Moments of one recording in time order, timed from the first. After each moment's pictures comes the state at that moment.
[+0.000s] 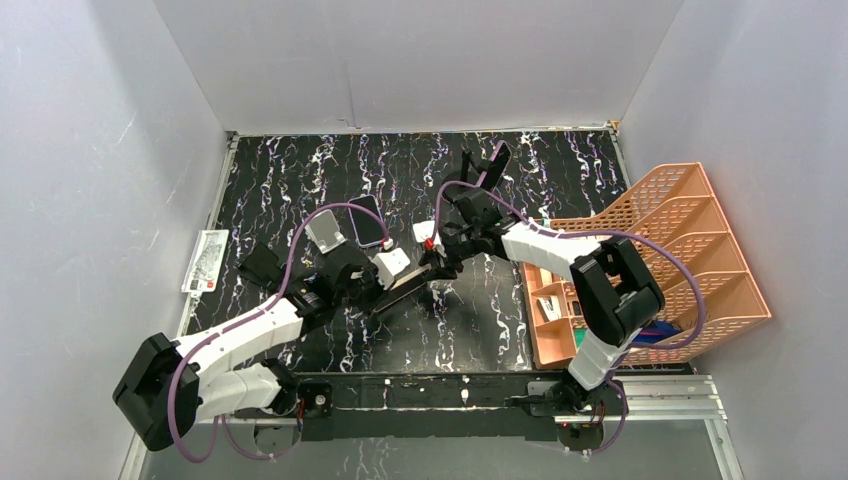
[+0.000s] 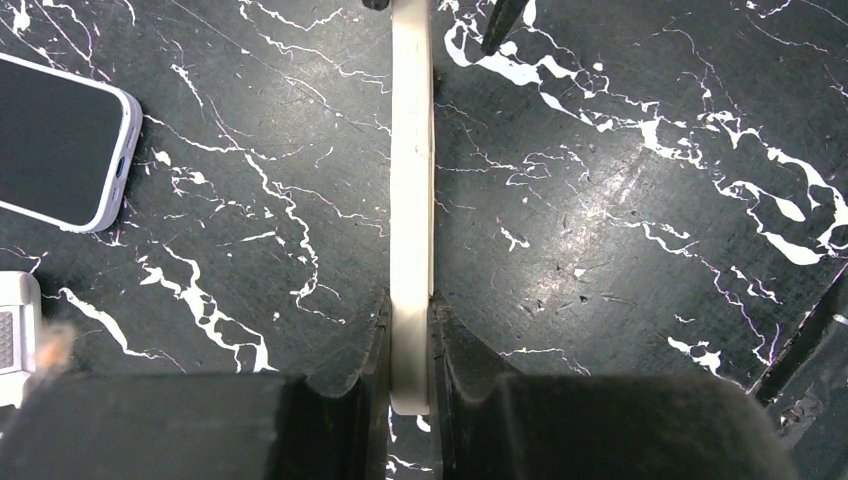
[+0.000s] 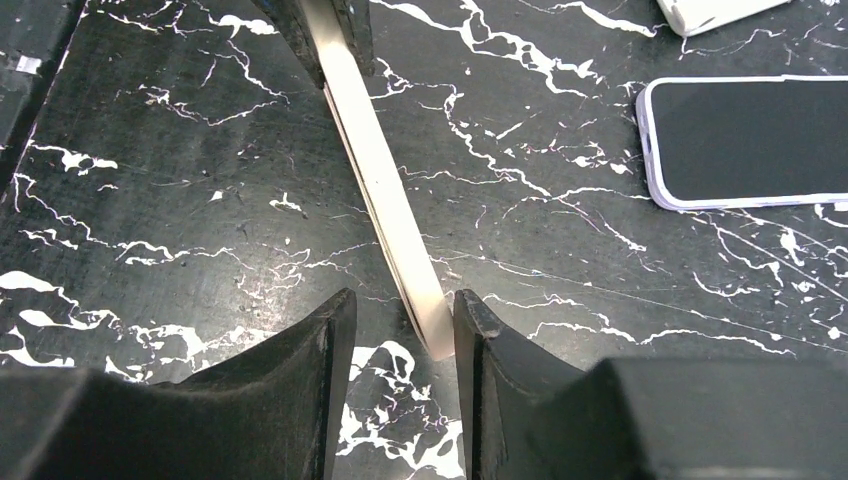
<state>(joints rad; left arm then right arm) -0.75 1.09 0.55 -0.17 0.12 0.22 0.65 1.69 1.04 -0.25 -0.91 -0.92</state>
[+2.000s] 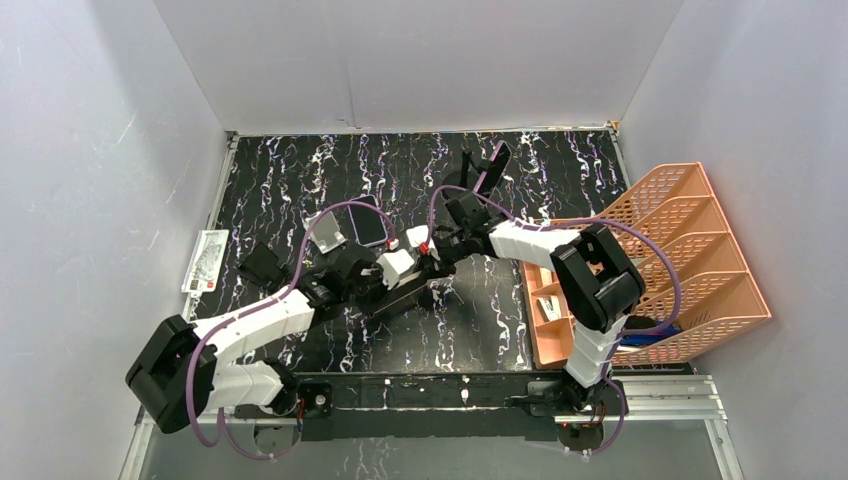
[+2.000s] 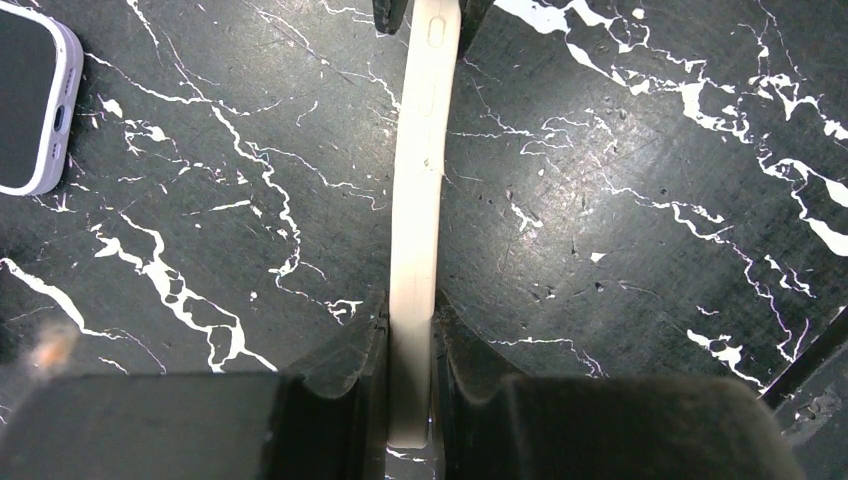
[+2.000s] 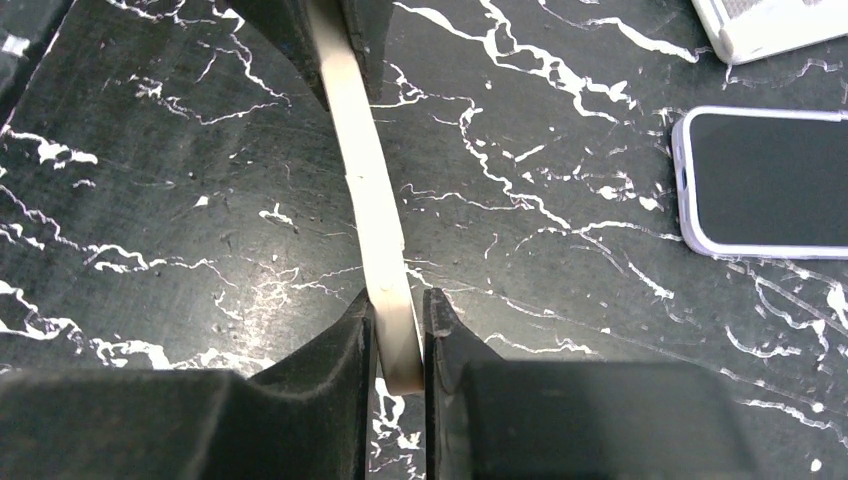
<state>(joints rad) -0.75 1.20 0.59 -0.22 0.09 0.19 0.66 1.82 1.11 -0.27 -0.96 -1.02</state>
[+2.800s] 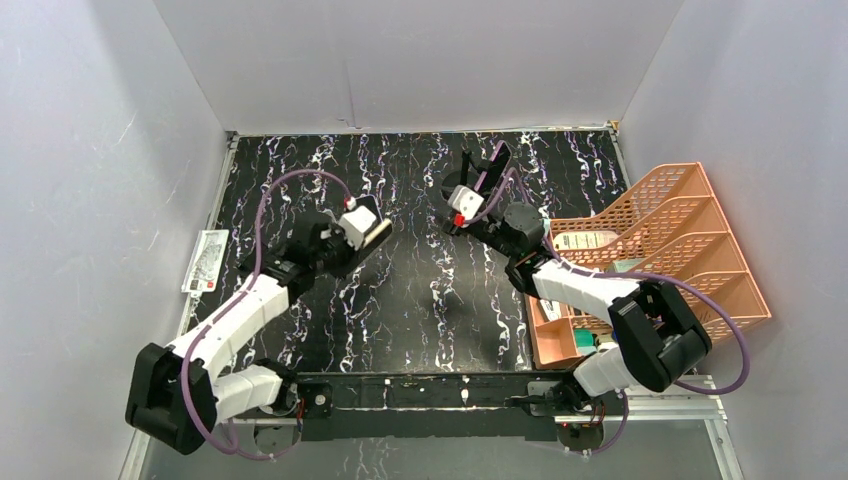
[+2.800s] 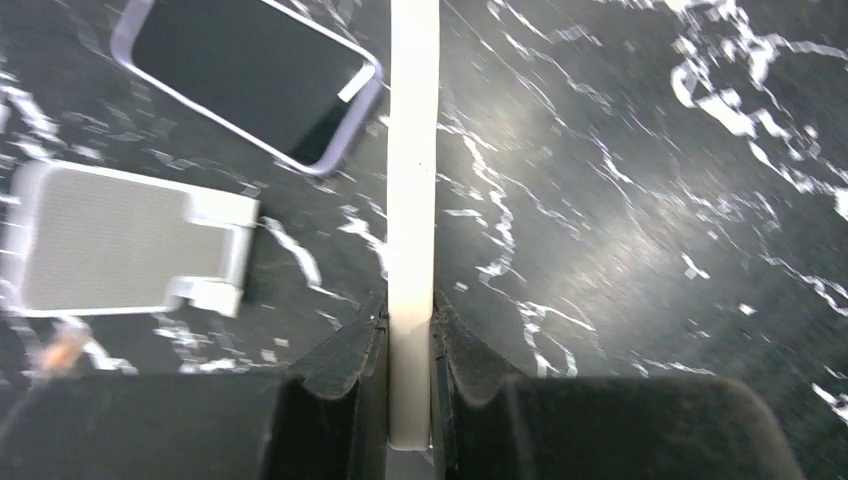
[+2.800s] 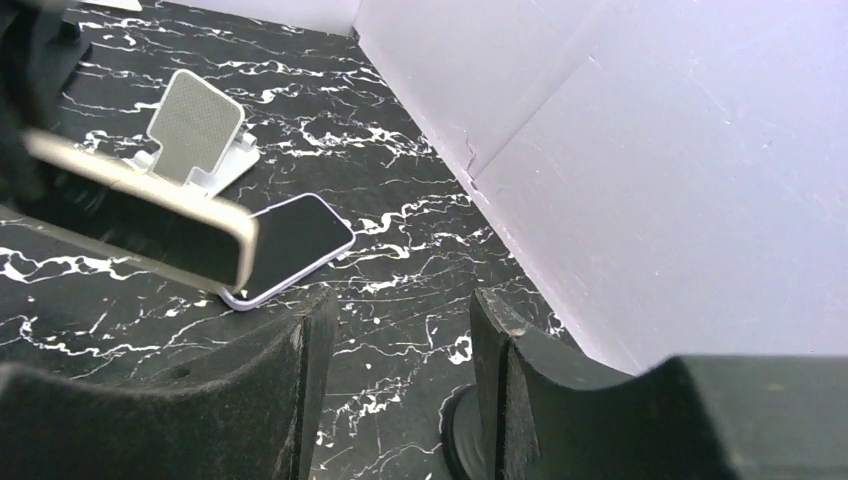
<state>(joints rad) -0.46 1.12 0.67 -0.27 0.17 0.27 0.63 1.42 0.70 0.80 -0.38 -0.48</state>
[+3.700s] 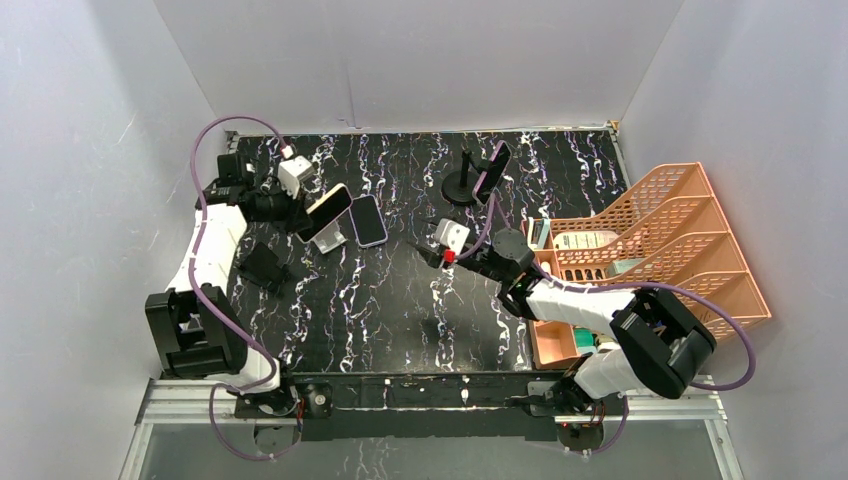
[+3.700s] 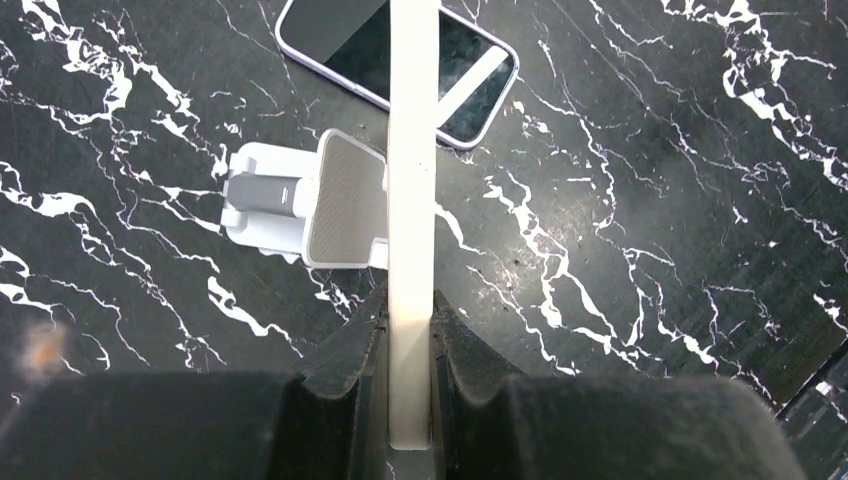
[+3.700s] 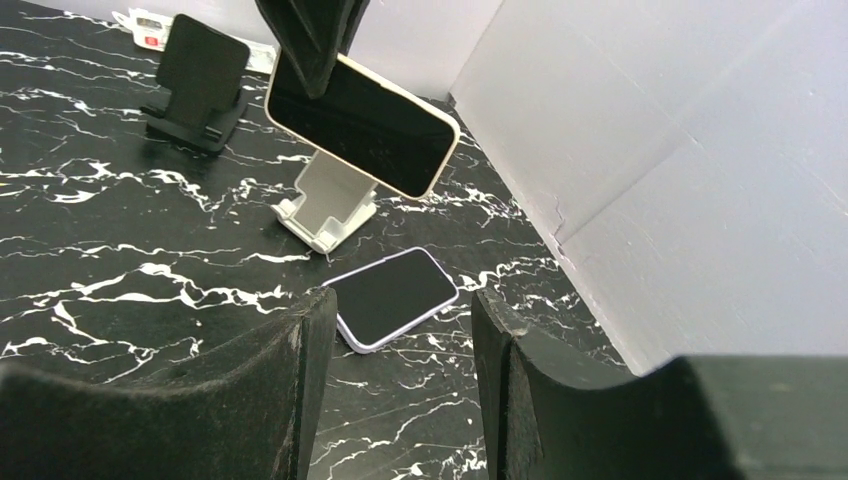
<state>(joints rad) 0.10 1.46 1.21 -0.74 0.68 0.66 0.80 1.38 0.59 0.93 -0.38 -0.44</state>
